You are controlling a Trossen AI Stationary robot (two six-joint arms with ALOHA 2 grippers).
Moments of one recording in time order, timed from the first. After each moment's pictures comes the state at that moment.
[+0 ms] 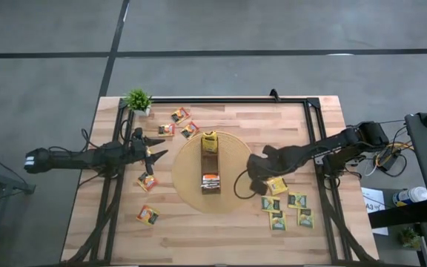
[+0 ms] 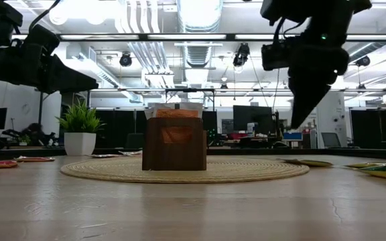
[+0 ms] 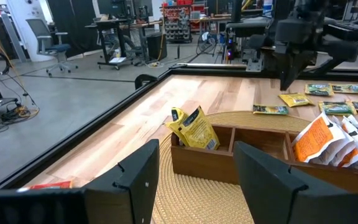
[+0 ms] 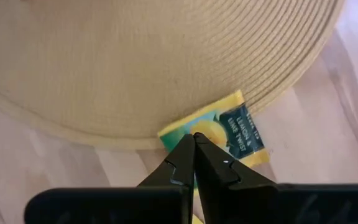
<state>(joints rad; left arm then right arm) 0.03 0.23 0.01 0.07 -0.33 0.03 0.17 1.52 0.94 -0.71 0.21 0.56</state>
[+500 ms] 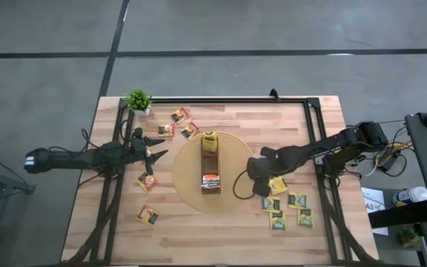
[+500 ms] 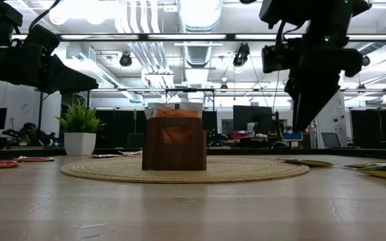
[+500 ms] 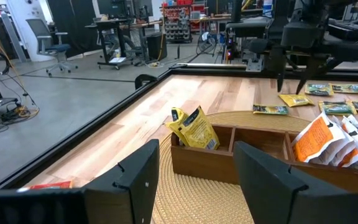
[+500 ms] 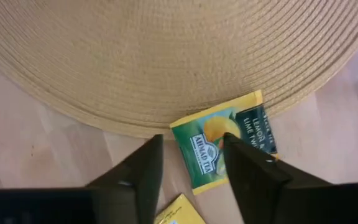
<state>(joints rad) 0.03 0.23 0.01 0.07 -0.33 0.03 0.17 1.54 0.94 -0.70 0.15 0.45</state>
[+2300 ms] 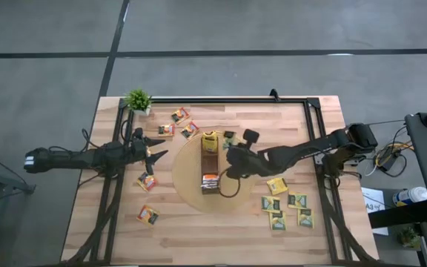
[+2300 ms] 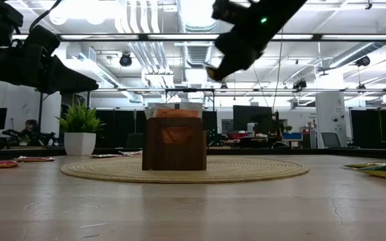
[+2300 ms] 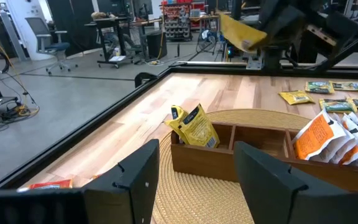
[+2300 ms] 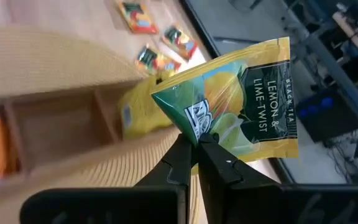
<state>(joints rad) 0.03 0.24 0.01 0.07 -0.33 0.03 0.17 1.66 1.15 -0.35 0.80 0.13</state>
